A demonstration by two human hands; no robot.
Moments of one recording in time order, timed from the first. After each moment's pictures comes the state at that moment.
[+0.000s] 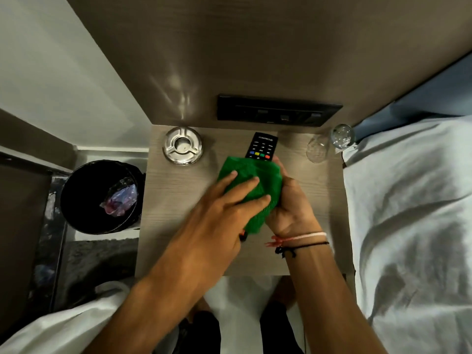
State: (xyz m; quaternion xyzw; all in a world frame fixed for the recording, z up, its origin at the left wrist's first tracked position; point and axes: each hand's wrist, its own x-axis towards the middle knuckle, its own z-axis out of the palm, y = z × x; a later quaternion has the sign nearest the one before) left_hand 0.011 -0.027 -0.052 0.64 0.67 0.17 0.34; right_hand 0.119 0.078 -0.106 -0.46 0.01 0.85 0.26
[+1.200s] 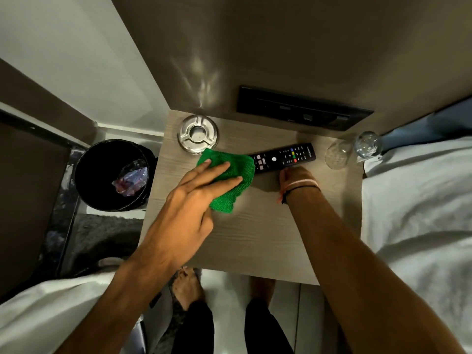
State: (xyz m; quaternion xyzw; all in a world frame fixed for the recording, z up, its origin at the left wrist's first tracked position) left_hand -0.015 -0.040 -0.080 0.53 0.76 0.22 0.30; right_hand 0.106 0.150 -0.205 -0.74 -0.23 0.62 0.12
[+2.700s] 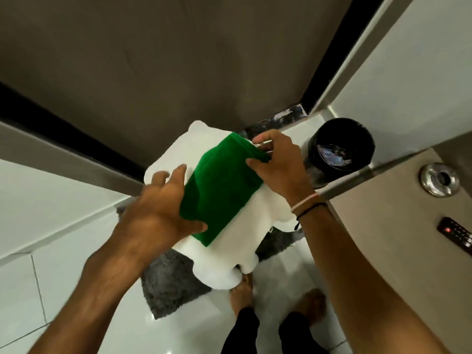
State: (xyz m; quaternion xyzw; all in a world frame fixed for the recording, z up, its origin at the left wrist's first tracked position) left_hand 0.005 -0.548 0.014 -0.09 0.93 0.17 0.31; right_hand -0.058 -0.346 -0.054 -0.08 -0.89 0.44 -0.10
